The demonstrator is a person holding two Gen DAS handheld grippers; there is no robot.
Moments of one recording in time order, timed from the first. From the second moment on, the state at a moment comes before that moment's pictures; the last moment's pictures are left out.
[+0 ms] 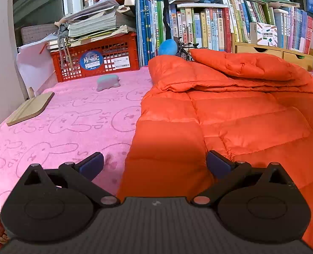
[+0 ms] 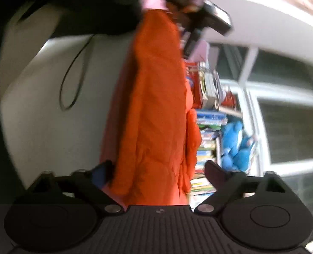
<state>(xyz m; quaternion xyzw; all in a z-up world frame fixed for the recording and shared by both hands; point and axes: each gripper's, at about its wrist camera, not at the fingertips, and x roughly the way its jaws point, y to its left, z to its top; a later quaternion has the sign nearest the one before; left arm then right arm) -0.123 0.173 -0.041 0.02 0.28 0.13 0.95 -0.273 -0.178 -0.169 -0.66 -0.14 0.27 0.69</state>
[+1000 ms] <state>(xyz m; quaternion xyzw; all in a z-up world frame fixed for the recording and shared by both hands) -0.143 0.253 0.057 0.01 0.16 0.11 0.98 0.067 -0.178 -0.025 0.10 0.27 0.20 0.94</state>
